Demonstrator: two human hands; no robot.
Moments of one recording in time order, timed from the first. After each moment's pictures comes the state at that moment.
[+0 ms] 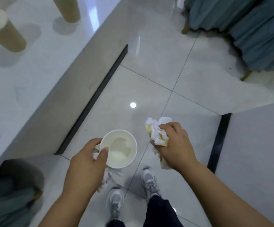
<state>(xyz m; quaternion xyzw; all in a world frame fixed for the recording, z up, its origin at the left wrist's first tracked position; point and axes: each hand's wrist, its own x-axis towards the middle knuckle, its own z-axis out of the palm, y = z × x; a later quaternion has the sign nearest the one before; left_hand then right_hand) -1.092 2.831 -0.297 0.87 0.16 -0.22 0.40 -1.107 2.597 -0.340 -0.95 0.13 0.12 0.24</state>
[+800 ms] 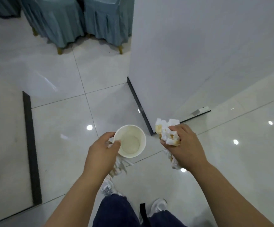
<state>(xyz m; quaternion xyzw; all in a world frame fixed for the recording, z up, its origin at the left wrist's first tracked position) -1.336 2.703 -0.103 0.82 -0.21 -0.39 0.36 -1.538 2.574 -0.114 -0.80 0.52 -0.09 0.28</state>
